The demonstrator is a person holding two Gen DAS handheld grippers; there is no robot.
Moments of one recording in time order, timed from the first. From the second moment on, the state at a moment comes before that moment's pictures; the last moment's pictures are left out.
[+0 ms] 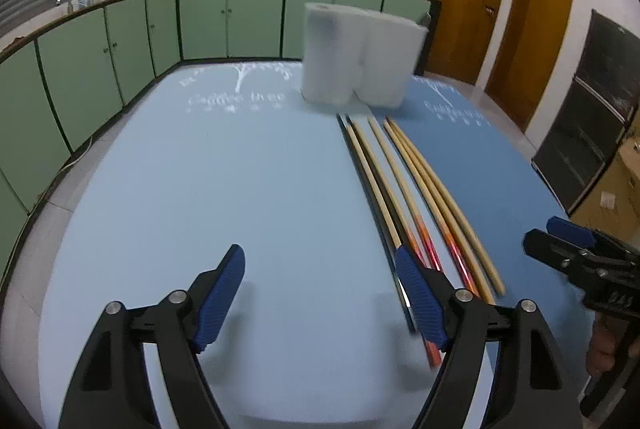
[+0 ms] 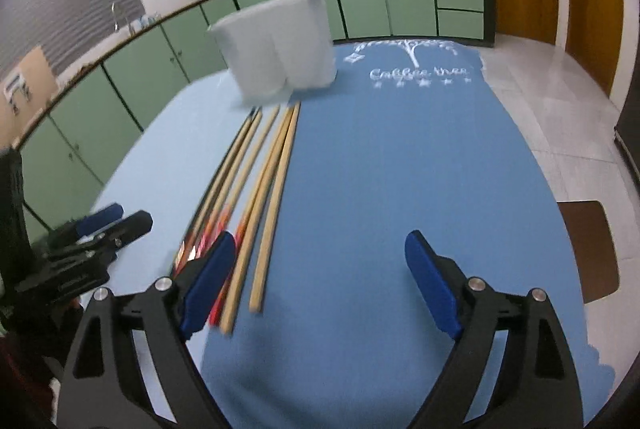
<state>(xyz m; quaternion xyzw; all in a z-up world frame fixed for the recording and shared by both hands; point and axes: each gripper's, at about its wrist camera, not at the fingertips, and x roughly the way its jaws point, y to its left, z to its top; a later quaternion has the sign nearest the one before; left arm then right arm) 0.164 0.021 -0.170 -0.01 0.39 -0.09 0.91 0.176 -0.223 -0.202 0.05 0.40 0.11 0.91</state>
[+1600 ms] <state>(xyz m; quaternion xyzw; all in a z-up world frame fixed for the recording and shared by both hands) 0.141 -0.024 -0.191 0.02 0.40 -0.11 0.91 0.163 -0.209 -0.226 0.04 0.39 0.12 0.91</state>
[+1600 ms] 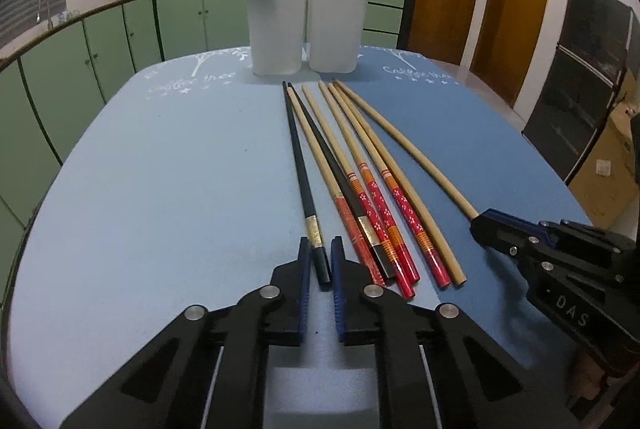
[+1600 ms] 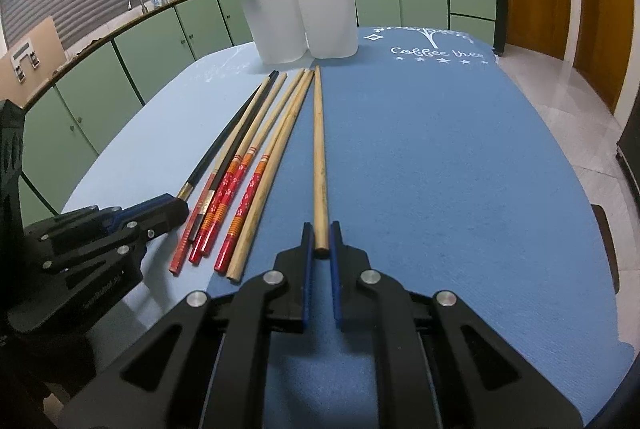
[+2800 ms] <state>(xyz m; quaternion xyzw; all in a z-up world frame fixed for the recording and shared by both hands) 0.173 0.002 -0.015 -0.01 0.23 -0.13 0.96 0.219 -0.223 -0.026 0.01 0.28 0.18 0.94</state>
